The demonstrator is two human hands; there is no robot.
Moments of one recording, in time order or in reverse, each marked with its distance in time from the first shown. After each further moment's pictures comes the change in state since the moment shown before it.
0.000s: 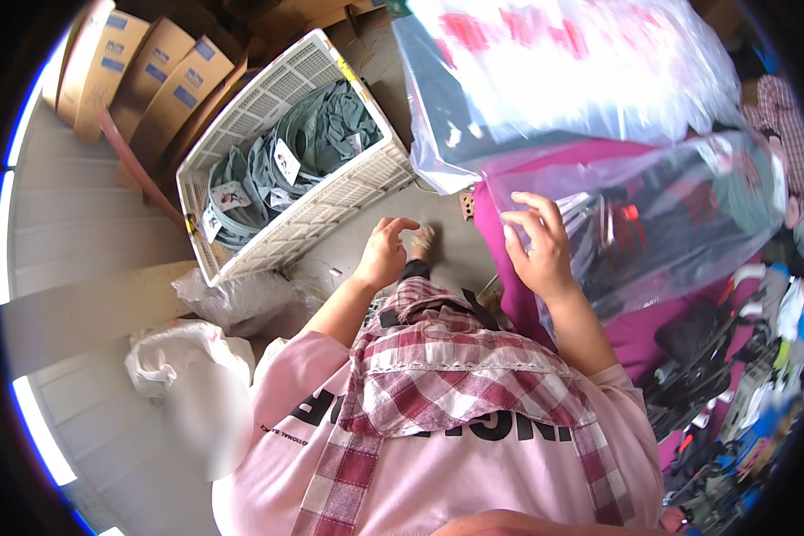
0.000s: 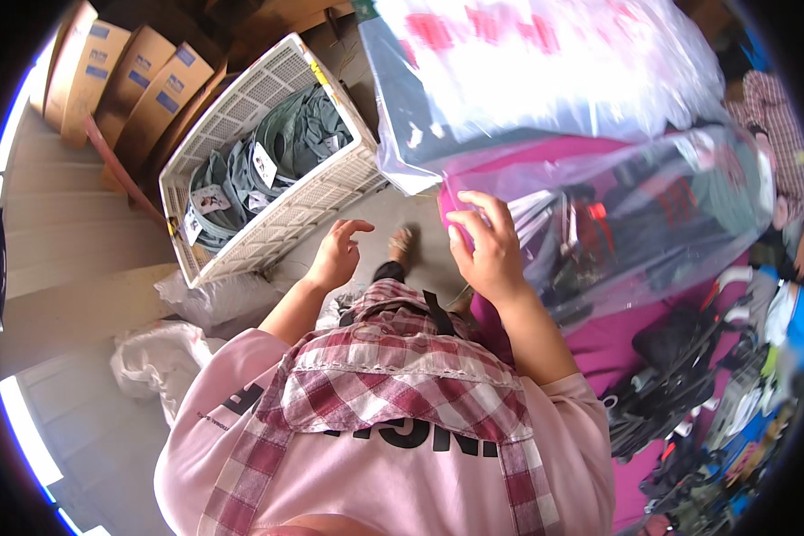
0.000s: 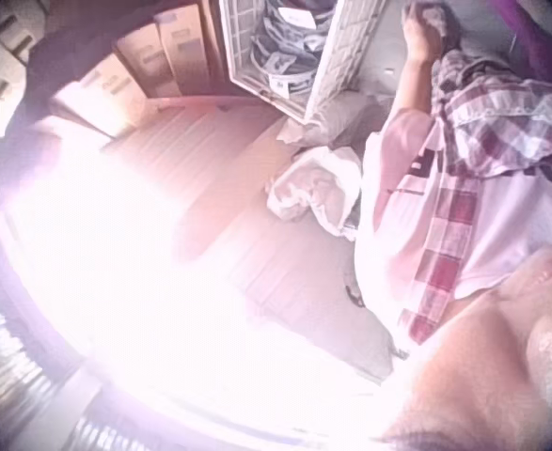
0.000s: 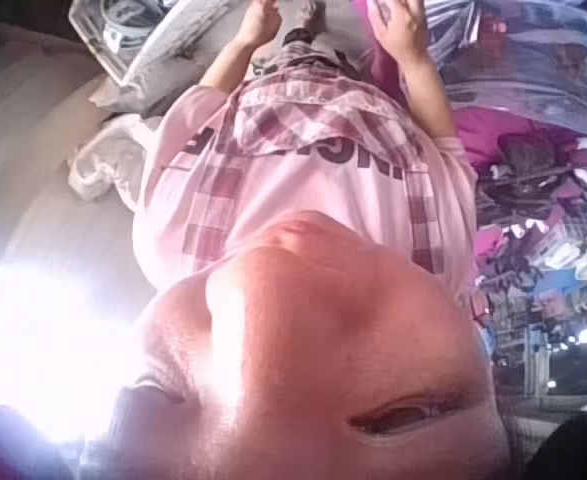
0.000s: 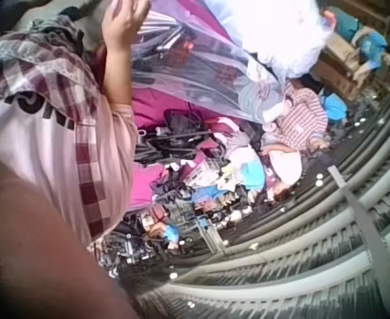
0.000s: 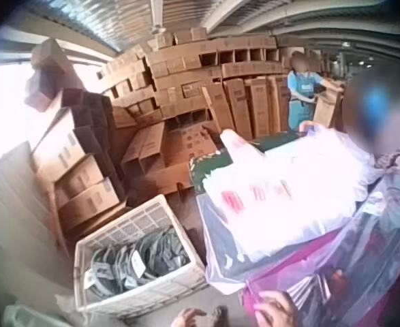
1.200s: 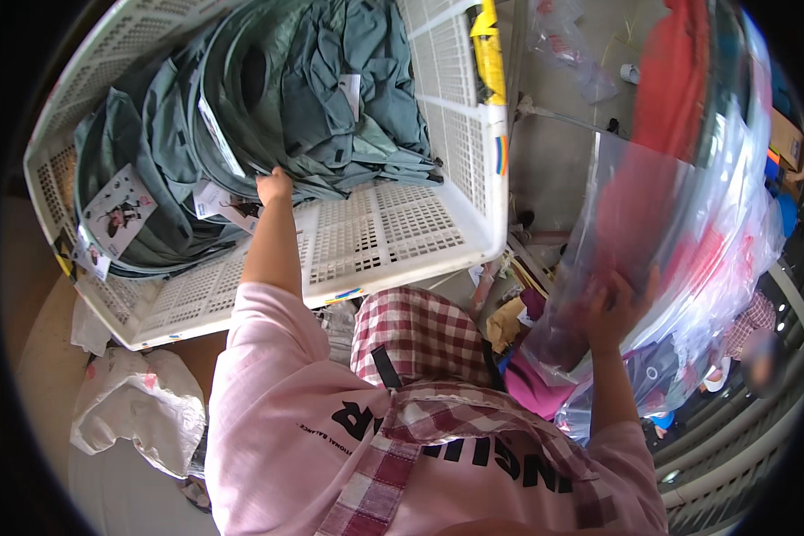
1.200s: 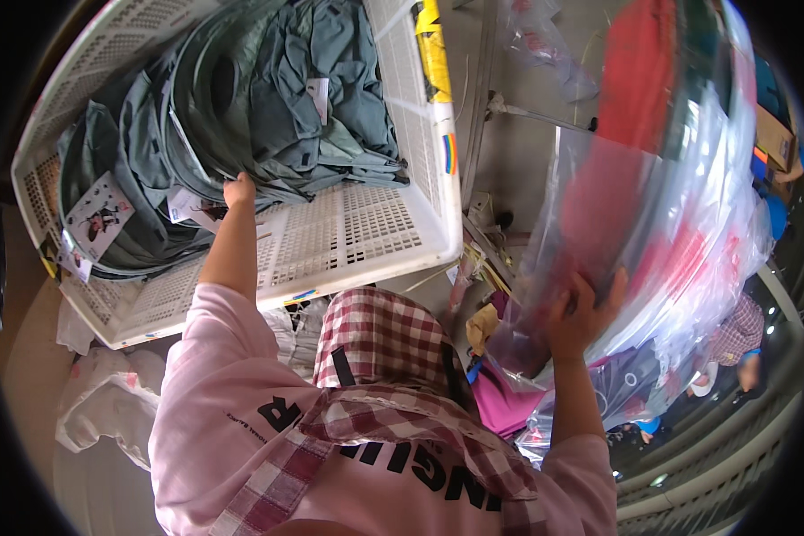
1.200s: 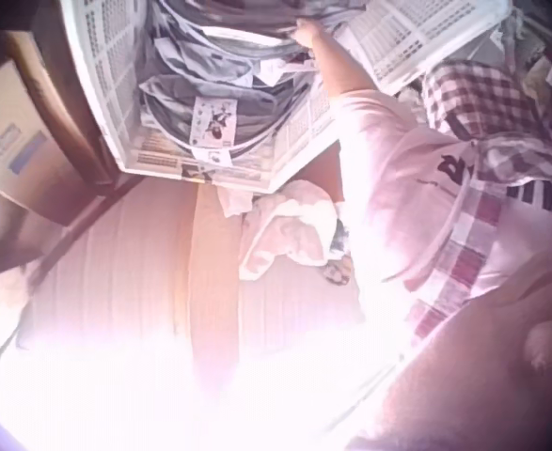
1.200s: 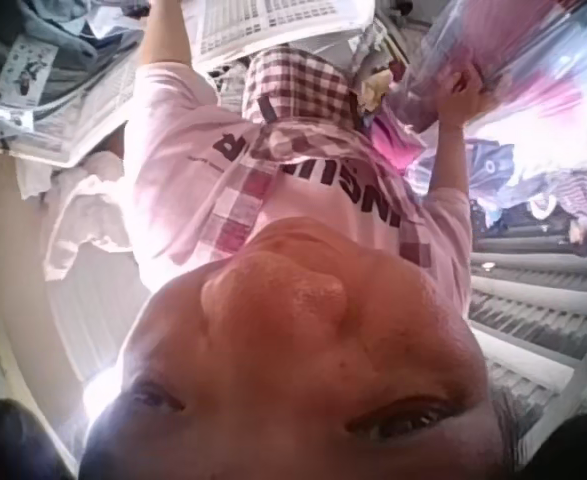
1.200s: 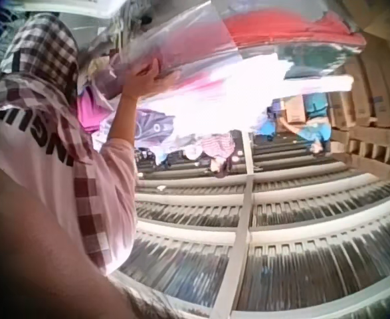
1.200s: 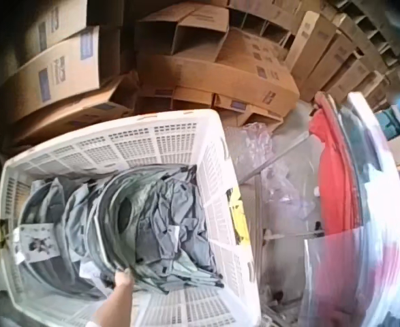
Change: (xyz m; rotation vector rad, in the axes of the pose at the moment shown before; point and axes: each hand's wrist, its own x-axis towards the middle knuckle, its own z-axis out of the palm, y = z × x) left_hand 0.253 -0.758 0.005 -0.102 0.391 -1.500; right_hand 0.288 0.162 0.361 -0.931 -0.432 0.068
